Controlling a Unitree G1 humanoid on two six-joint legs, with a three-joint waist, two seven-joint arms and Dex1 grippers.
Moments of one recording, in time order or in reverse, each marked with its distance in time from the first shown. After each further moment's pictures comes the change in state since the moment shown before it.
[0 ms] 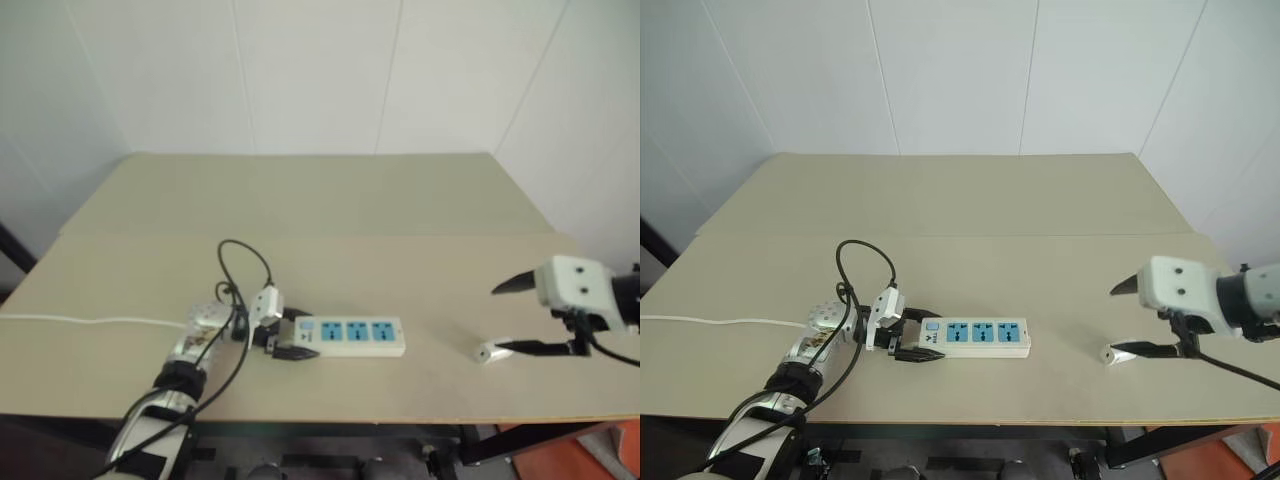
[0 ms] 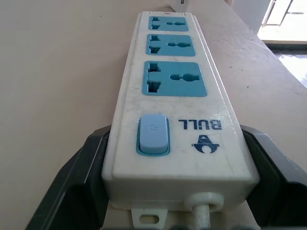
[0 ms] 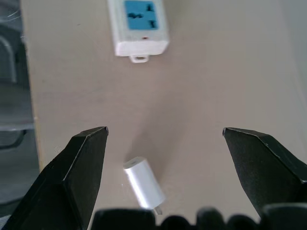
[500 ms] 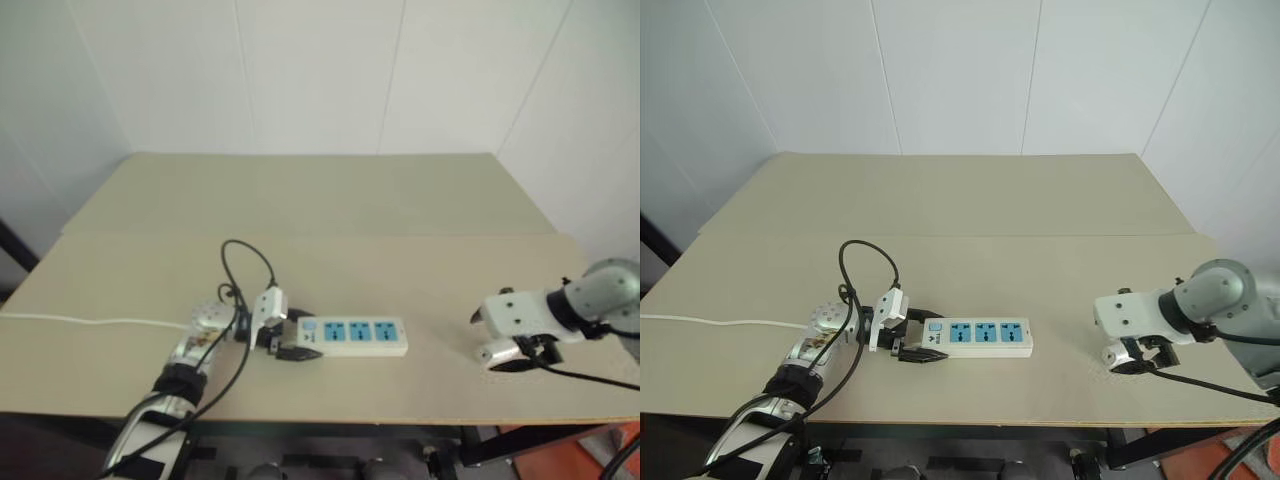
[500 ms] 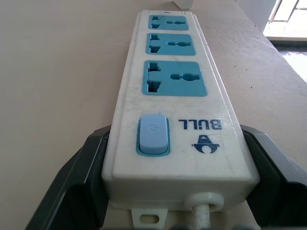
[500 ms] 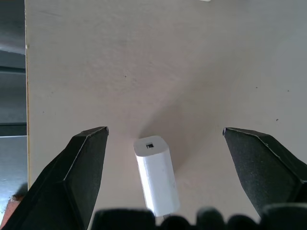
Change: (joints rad) left arm 0.021 0.008 -0.023 -0.064 0.009 0.043 0.044; right arm -0.260 0.091 0.397 0.137 -0.319 -0.127 0.040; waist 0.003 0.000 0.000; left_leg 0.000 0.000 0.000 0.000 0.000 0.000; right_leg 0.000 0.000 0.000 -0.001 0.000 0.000
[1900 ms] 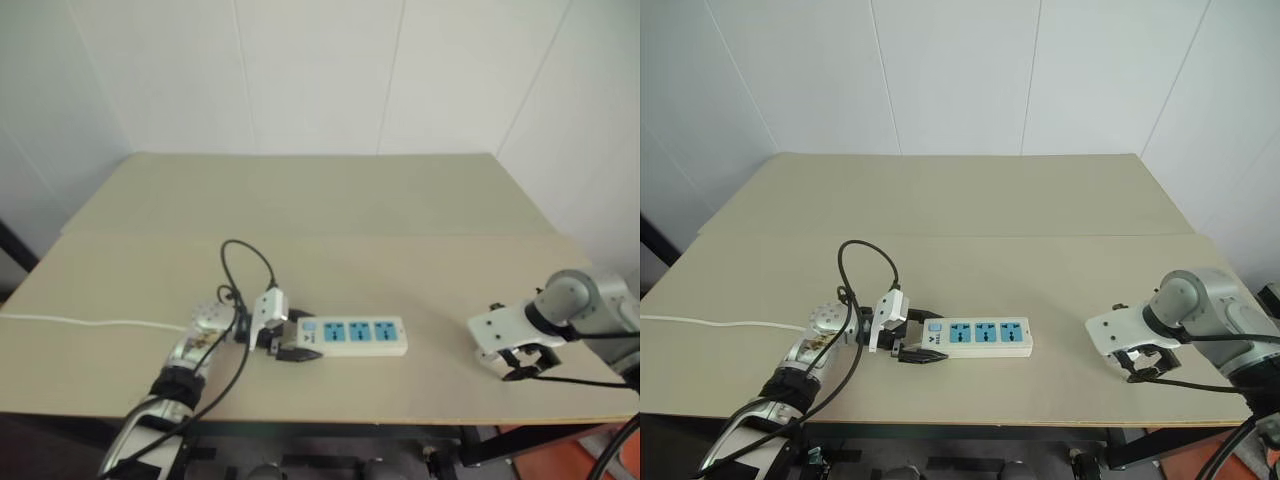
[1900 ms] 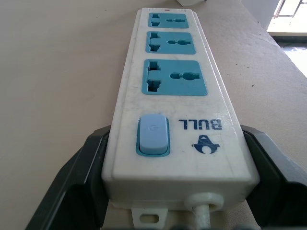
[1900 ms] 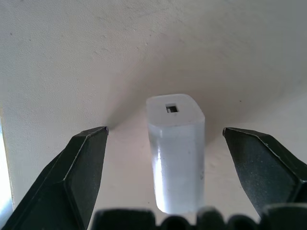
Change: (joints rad) left arm 0.025 0.017 -0.018 -0.055 -0.004 0.021 0.030; right arm -0.128 0.097 0.160 0.214 -0.282 -0.135 0.061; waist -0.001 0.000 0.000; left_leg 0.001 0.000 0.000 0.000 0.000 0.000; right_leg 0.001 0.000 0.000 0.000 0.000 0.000
